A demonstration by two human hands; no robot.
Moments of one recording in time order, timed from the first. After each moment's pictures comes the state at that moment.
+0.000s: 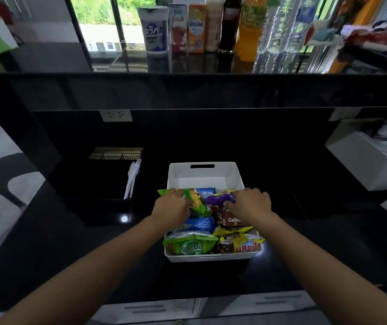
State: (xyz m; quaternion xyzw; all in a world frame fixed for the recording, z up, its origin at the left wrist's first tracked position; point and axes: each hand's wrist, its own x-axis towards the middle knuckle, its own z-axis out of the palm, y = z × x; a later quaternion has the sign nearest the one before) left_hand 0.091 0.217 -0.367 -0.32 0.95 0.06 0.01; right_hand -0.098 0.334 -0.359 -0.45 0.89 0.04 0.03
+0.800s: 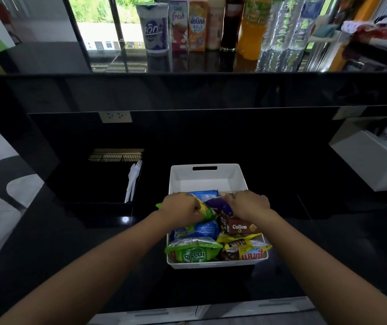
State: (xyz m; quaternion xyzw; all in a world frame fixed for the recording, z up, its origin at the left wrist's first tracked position) left_hand 0.070 0.210 -0.354 -0.28 0.96 0.04 0.05; right_hand -0.103 0.312 -0.365 -0.47 0.88 0.07 0.10
